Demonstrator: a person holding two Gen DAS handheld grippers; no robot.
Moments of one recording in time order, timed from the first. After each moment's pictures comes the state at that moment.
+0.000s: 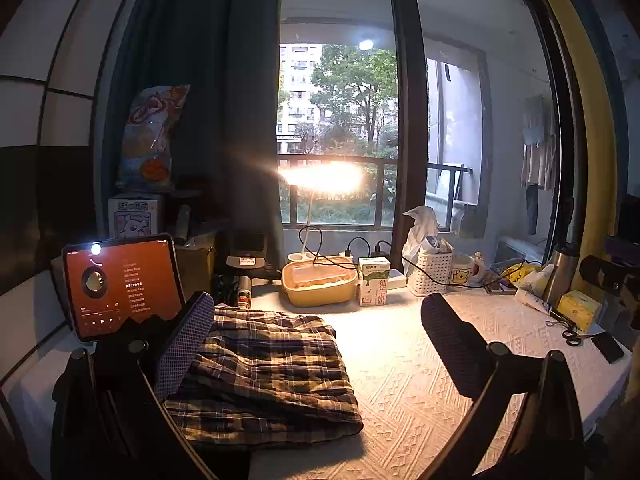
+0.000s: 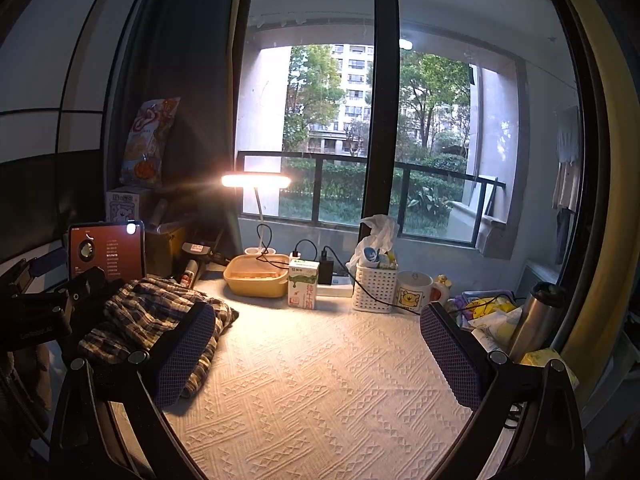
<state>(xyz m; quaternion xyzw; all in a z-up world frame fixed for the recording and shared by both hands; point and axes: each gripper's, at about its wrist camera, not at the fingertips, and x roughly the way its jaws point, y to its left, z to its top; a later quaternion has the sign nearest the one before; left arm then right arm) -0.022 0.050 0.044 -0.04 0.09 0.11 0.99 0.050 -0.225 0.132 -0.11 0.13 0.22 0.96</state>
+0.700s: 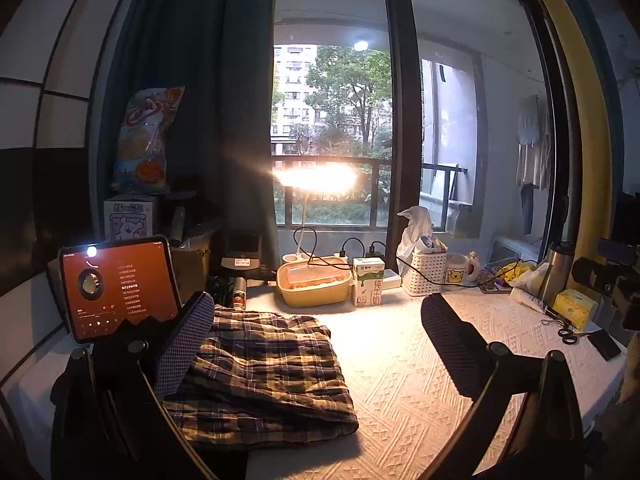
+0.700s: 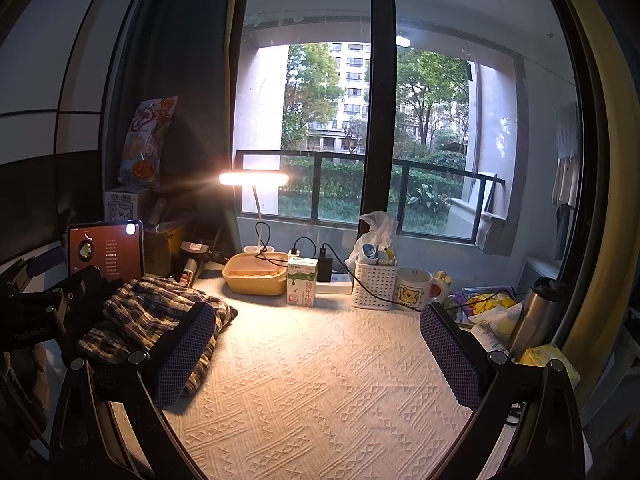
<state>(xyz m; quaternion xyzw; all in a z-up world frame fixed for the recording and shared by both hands) -0.023 0.047 0.044 -0.04 0.09 0.10 0.99 0.051 -0.228 0.128 -0.10 0.14 0.22 0.96</state>
